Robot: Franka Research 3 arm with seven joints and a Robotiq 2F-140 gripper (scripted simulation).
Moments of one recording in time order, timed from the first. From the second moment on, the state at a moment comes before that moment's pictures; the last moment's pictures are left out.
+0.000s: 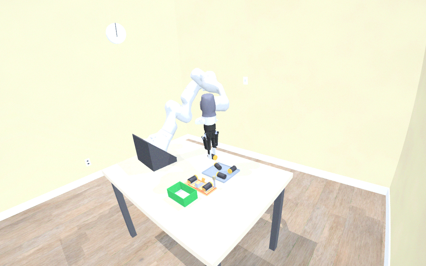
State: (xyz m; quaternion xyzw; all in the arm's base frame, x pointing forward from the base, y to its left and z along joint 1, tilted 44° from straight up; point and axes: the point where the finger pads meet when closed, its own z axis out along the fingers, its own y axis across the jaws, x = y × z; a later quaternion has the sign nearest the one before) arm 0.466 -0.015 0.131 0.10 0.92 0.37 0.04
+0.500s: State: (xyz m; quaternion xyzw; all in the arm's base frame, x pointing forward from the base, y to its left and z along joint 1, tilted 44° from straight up) arm 0.465 -0.015 0.131 0.46 0.81 0.36 -0.11
